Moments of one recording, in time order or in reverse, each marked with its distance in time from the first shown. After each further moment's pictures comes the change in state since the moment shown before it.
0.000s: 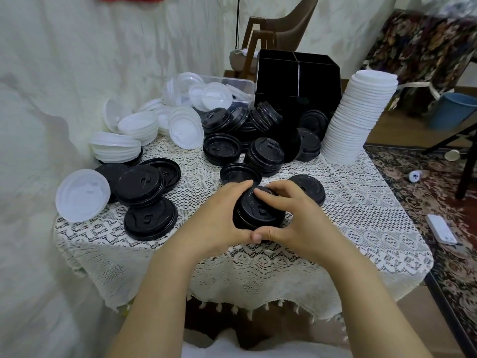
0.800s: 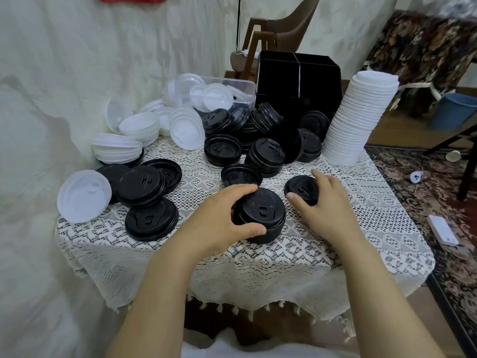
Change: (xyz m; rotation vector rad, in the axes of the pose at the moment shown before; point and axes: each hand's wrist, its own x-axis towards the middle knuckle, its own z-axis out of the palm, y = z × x) left_hand -0.002 0.002 -0.002 -0.083 0.011 -0.018; right_hand 0.018 0.051 -0.012 -0.249 0.318 0.359
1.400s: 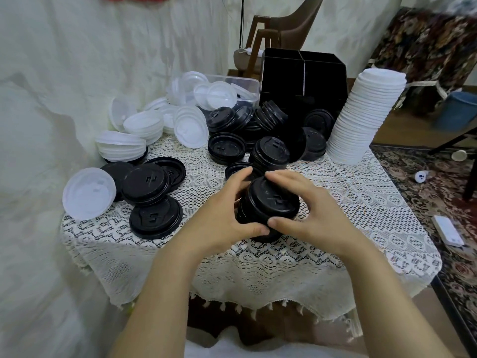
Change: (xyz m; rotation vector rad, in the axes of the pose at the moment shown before) left_hand 0.002 -0.010 0.003 -0.145 0.012 -0.001; right_hand -0.023 -0.033 -0.013 0.487 -0.305 -0.435
